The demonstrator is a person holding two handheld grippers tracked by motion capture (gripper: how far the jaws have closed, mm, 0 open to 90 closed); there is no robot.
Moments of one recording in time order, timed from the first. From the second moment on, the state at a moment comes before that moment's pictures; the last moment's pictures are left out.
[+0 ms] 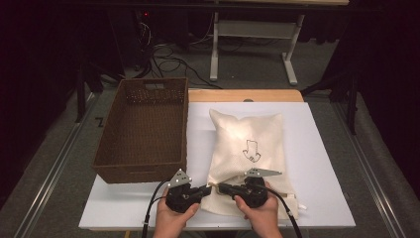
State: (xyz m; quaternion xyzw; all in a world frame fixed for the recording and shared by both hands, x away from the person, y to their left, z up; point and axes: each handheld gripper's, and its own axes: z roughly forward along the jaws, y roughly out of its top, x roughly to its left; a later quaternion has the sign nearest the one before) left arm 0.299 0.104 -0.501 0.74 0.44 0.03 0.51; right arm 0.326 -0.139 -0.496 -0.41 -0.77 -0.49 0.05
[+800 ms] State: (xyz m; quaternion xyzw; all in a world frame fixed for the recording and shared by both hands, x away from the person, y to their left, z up) left arm 0.290 0.110 -0.500 0.75 0.44 0.07 0.49; right arm 0.307 -0.205 -0.498 -0.39 -0.78 -0.47 -0.09
